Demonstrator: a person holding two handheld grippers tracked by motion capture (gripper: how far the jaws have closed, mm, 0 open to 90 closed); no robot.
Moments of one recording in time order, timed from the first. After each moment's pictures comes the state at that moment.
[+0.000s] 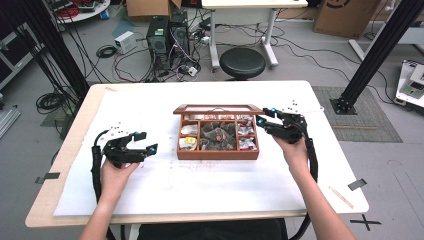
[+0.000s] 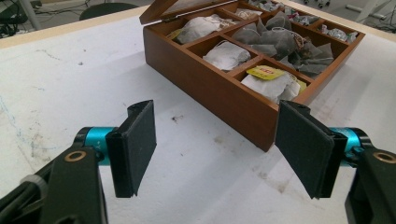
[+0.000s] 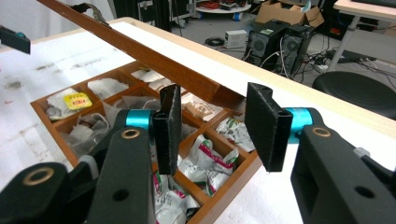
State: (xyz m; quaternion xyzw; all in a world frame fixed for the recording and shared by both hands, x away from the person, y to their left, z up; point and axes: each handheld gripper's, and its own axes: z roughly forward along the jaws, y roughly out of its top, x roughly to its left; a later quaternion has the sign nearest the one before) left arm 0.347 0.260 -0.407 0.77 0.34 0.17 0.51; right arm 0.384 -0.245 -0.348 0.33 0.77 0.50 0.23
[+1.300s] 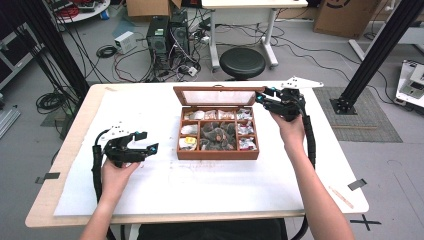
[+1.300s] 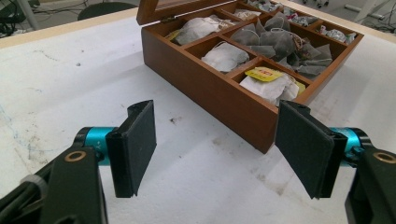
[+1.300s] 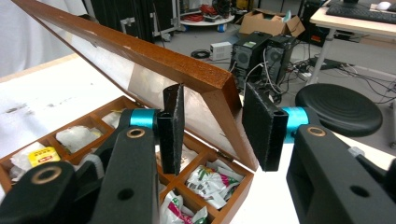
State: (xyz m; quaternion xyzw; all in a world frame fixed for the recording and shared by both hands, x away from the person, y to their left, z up) left arm 0.349 0.258 -0.405 0.77 0.34 0.16 0.51; right arm 0.426 -0.238 -0.312 0.35 0.74 0.51 0.24
